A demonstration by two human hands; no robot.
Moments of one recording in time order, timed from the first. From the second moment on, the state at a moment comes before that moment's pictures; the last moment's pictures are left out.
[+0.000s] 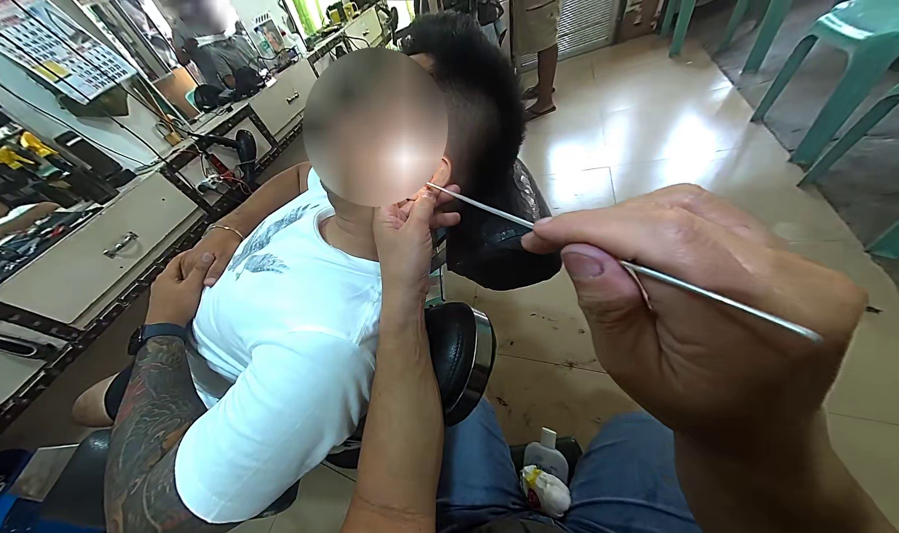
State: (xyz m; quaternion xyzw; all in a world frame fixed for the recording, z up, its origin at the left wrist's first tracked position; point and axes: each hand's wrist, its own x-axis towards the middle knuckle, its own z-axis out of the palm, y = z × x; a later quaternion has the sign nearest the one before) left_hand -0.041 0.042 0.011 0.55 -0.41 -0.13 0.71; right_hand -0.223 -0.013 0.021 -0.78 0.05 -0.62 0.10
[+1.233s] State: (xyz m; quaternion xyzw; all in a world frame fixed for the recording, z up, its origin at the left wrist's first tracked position) left_hand 0.008 0.012 0.011 0.44 -0.41 -0.19 0.78; right_hand -0.212 0.033 0.008 -0.78 -0.01 -0.62 -0.02
